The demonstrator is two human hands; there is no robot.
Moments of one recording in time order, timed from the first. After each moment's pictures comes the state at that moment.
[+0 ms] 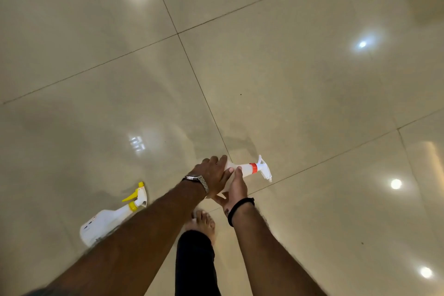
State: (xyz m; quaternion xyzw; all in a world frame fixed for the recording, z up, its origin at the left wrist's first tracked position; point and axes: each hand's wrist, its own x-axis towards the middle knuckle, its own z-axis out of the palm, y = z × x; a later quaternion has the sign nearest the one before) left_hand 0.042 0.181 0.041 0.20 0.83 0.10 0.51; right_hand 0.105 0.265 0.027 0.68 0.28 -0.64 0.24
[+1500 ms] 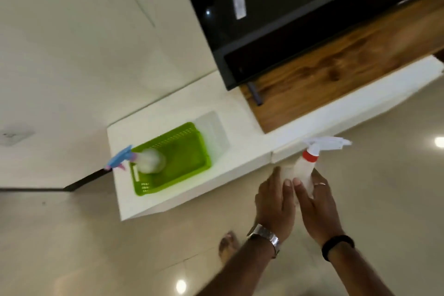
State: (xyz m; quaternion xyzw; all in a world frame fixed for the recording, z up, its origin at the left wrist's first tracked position) left_hand 0.438 -0.307 0.460 -0.65 0.64 0.37 -0.19; right_hand 0.321 -0.289 0.443 -0.44 0.68 -0.38 0.45
